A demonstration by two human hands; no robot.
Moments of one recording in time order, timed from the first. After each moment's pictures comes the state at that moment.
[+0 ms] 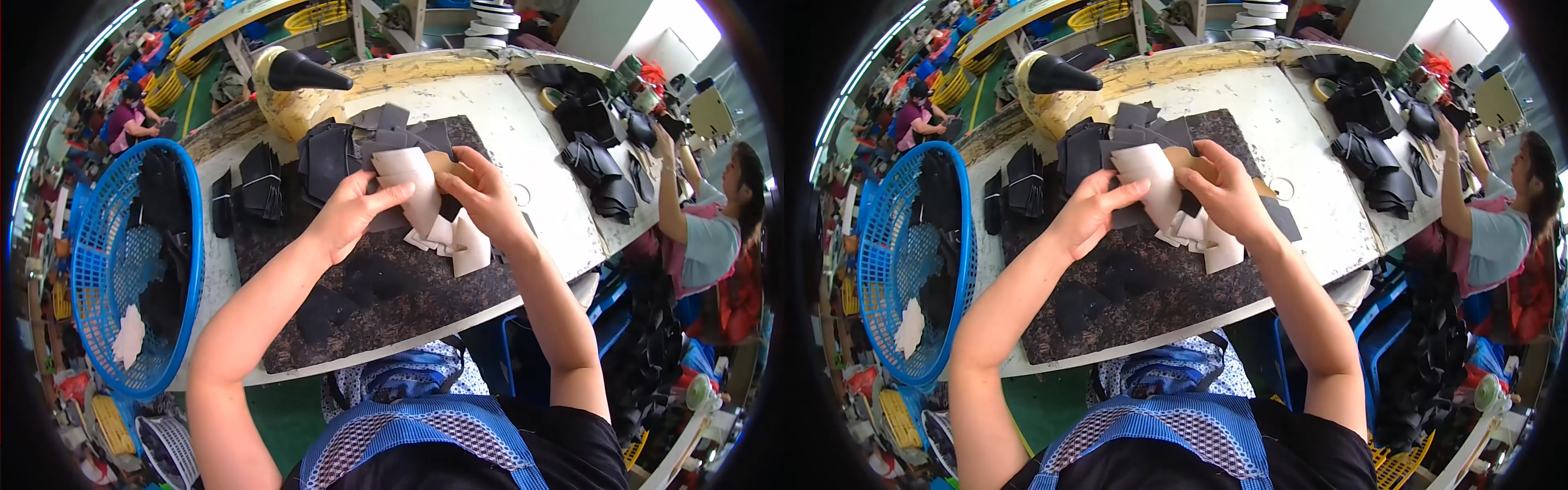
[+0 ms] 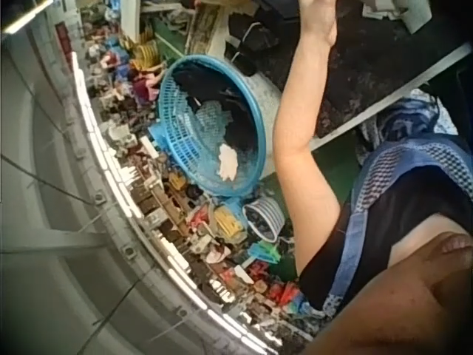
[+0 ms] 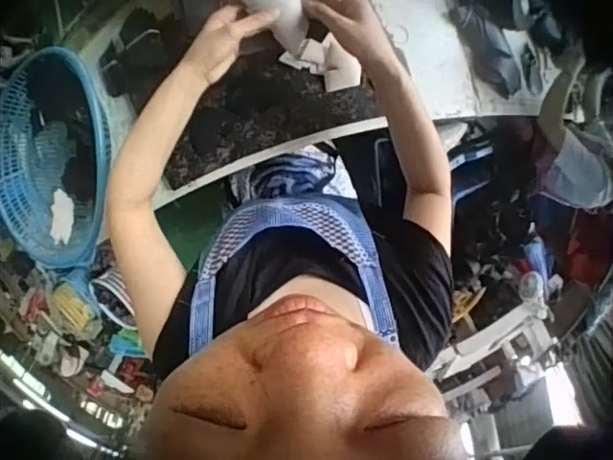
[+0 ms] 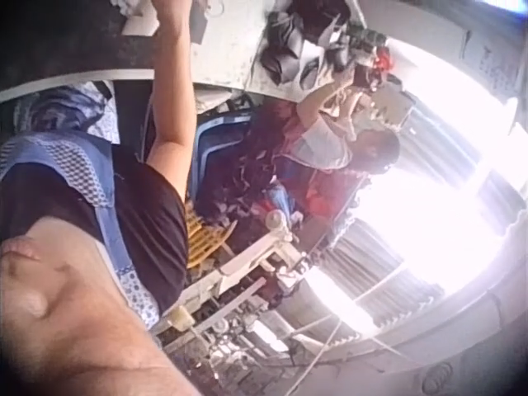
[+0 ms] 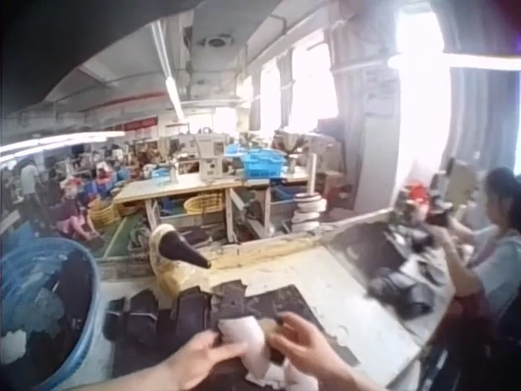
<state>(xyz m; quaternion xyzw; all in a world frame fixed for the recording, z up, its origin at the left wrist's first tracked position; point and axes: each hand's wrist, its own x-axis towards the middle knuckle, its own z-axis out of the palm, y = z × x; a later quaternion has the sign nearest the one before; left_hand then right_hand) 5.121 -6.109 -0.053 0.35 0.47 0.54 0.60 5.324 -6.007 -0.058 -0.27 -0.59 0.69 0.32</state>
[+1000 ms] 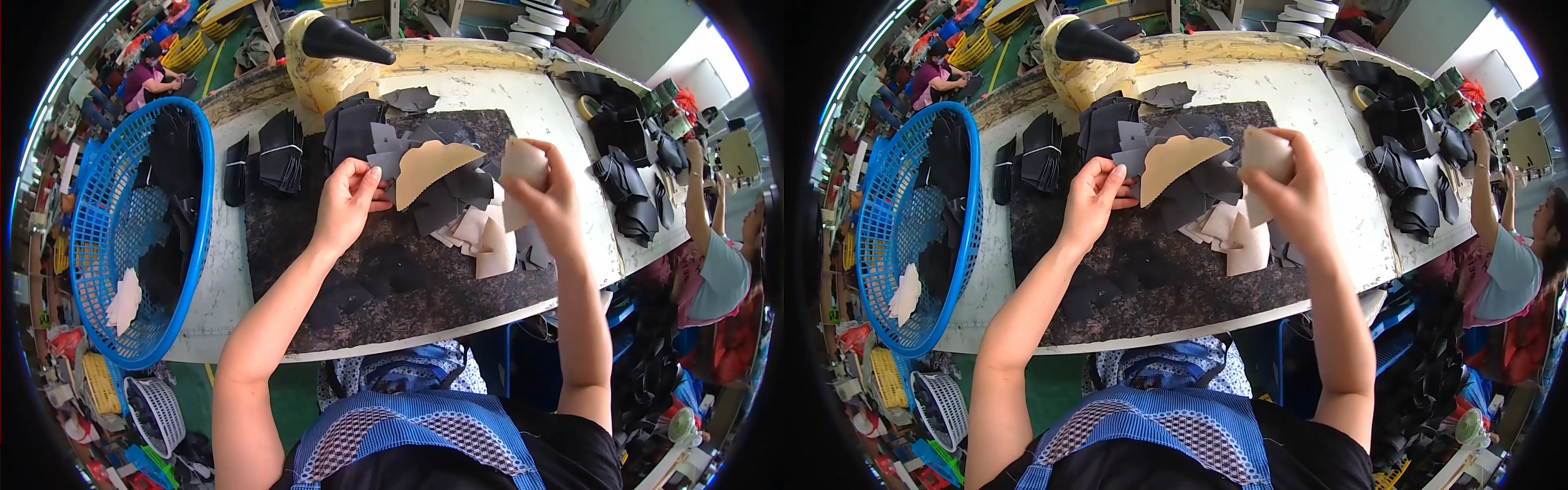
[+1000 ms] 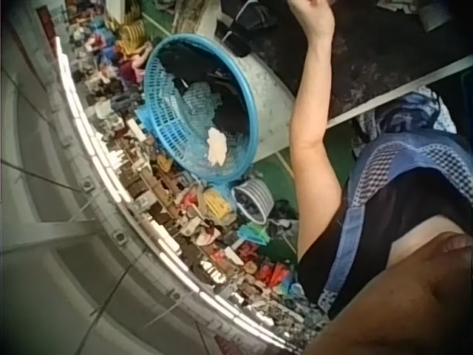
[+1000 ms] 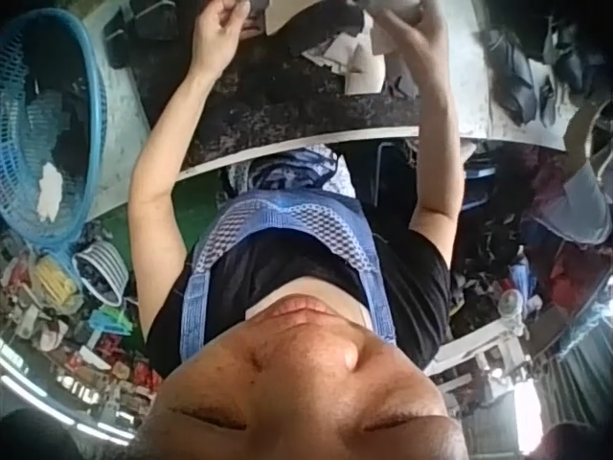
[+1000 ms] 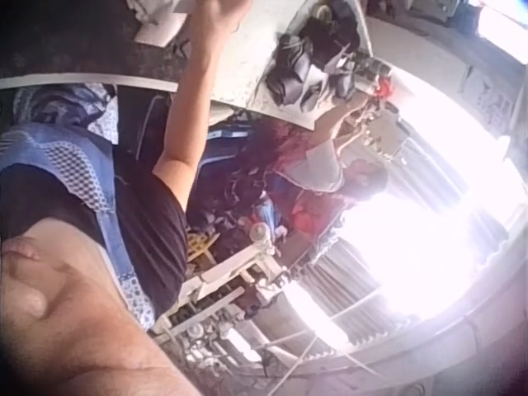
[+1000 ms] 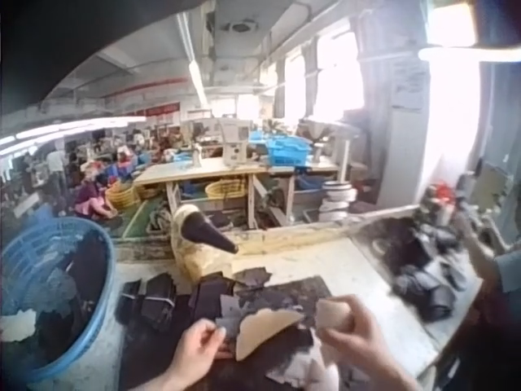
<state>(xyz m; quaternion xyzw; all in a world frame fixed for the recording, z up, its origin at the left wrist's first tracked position) 5.086 -6.128 -0.129 0.36 0.59 0.62 0.38 5.348 -5.992 -0.044 -0.38 -0.70 0.51 0.32</state>
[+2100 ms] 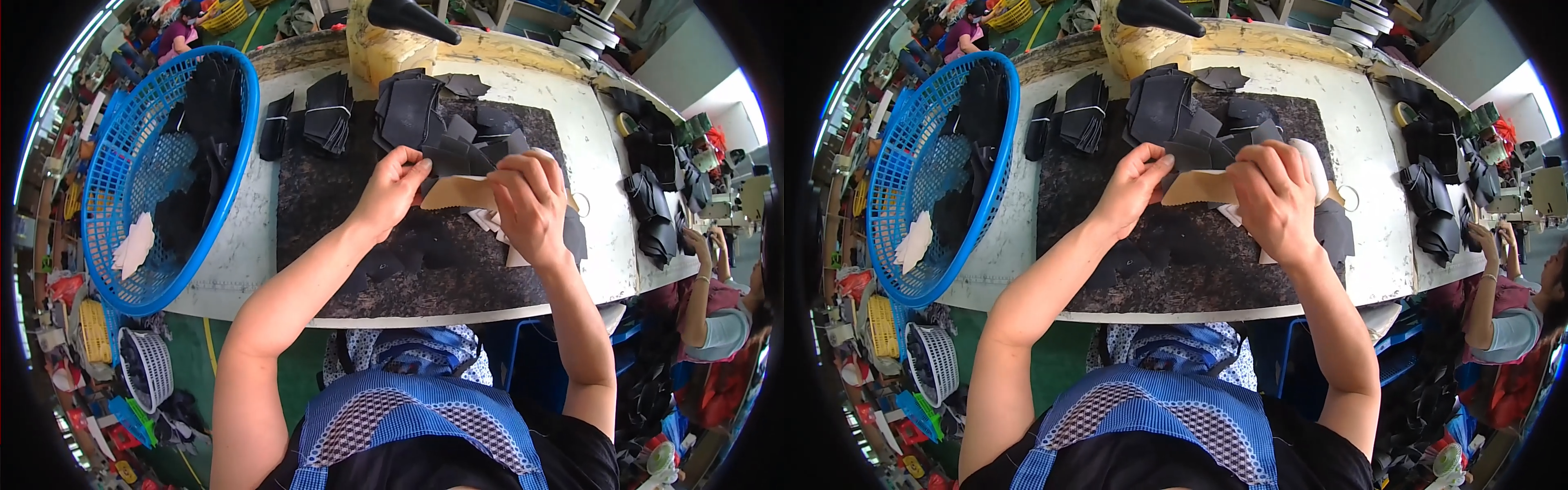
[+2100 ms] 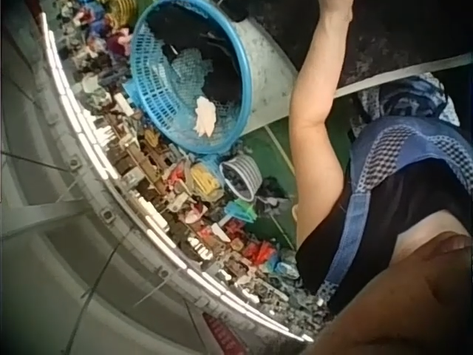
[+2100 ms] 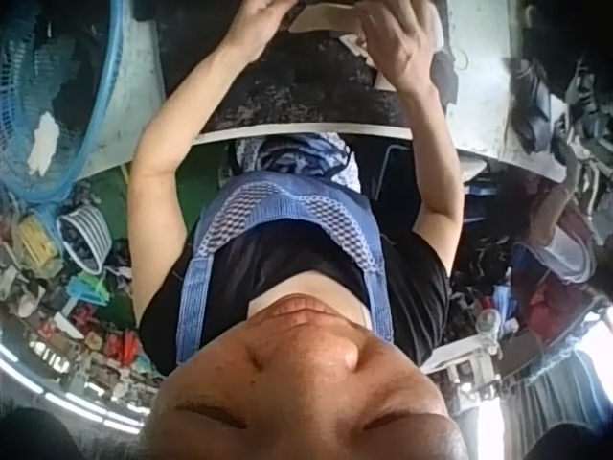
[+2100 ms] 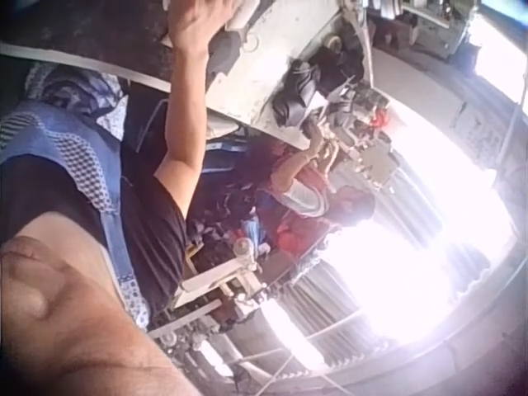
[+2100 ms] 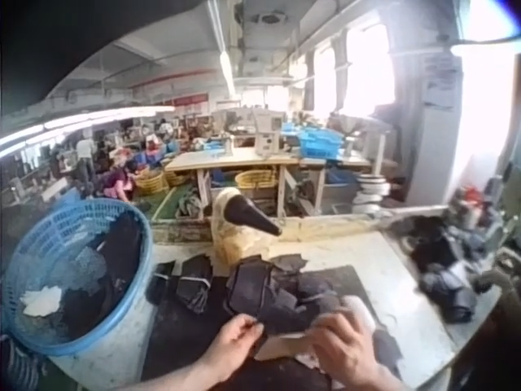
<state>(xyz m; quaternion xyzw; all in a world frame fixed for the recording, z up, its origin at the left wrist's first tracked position) 5.105 -6.147 -0.124 0.31 0.55 0.62 0.47 5.308 -6.024 -0.077 -0.09 -0.91 0.01 0.40</state>
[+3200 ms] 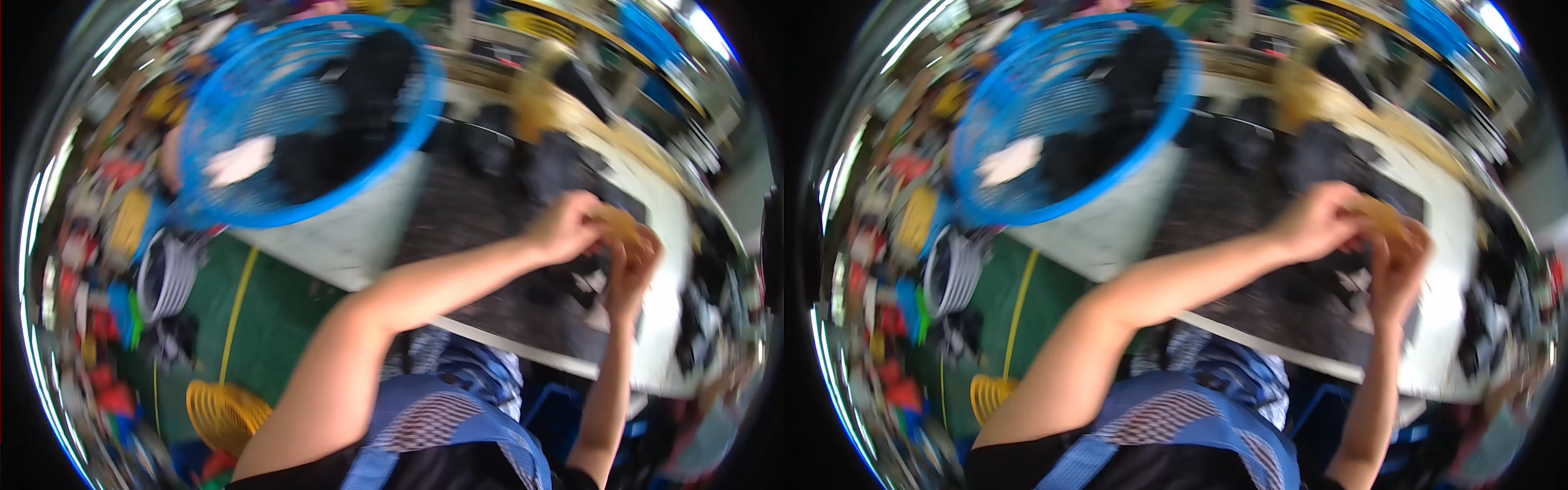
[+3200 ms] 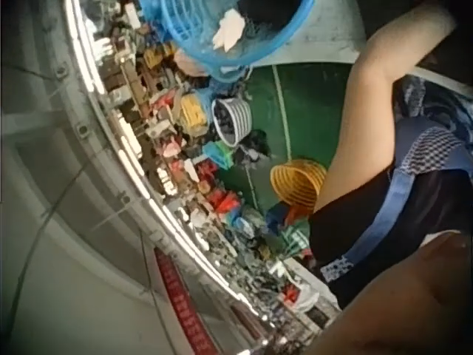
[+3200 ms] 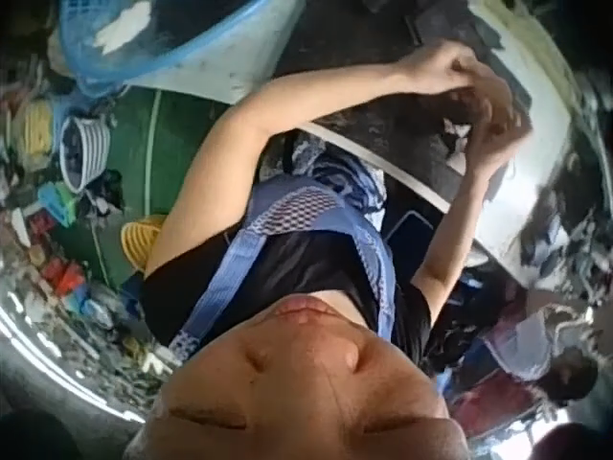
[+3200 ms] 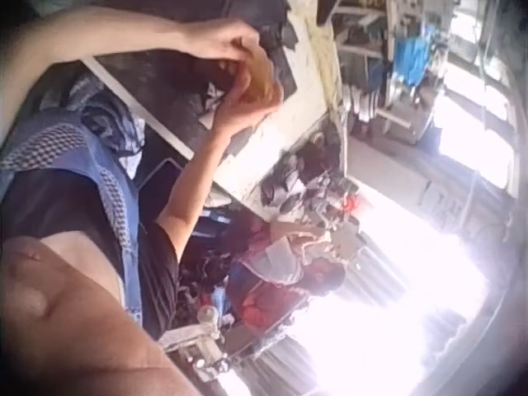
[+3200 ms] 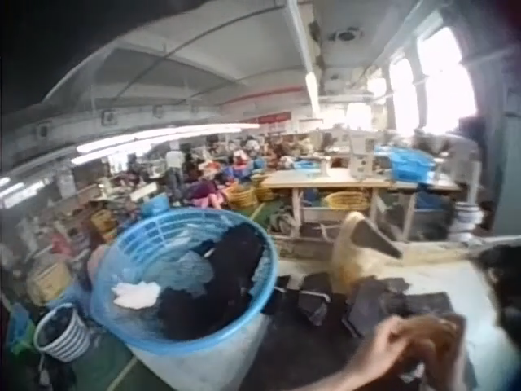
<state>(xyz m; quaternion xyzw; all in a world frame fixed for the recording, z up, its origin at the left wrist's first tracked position) 5.143 -6.116 -0.084 0.43 0.47 0.67 0.38 5.312 -6.021 -0.105 -0.25 -0.77 0.38 0.45</state>
